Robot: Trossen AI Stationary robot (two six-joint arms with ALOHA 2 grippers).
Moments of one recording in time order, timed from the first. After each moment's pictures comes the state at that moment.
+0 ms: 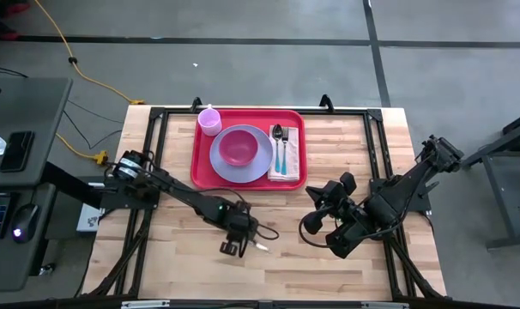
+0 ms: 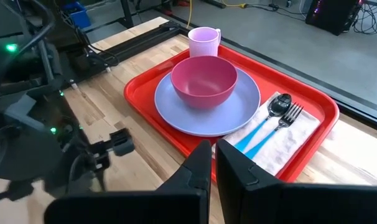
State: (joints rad) left arm -0.35 1.89 1.16 -0.44 -0.04 -0.06; right arm 0.65 1.50 1.41 -1.09 1.06 1.23
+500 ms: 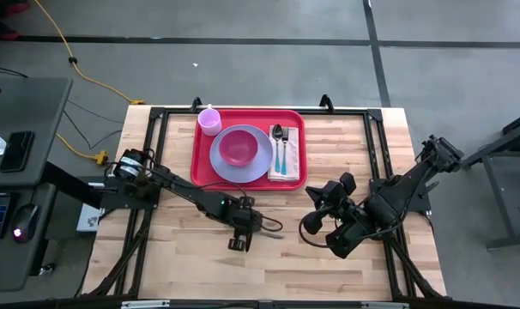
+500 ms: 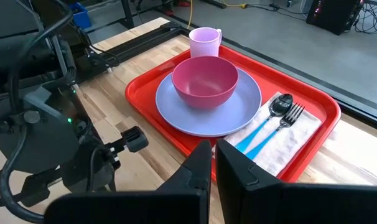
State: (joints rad) left arm -0.32 1.89 1.16 -0.36 -0.05 -0.12; right arm 0.65 1.50 1.41 -1.09 1.06 1.23
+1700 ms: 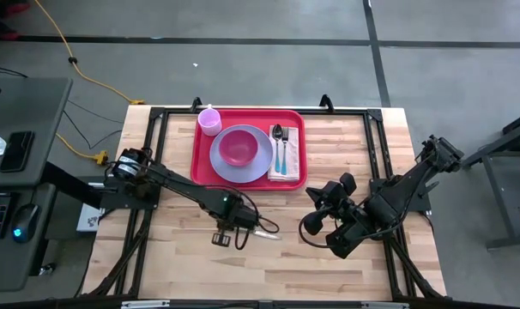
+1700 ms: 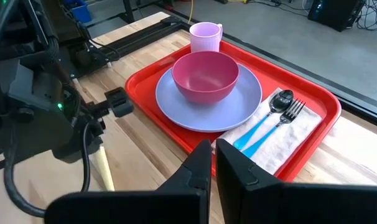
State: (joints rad) left arm -0.32 1.87 1.36 -0.98 -0.03 -0.11; right arm 0.65 1.50 1.41 -1.10 1.04 1.23
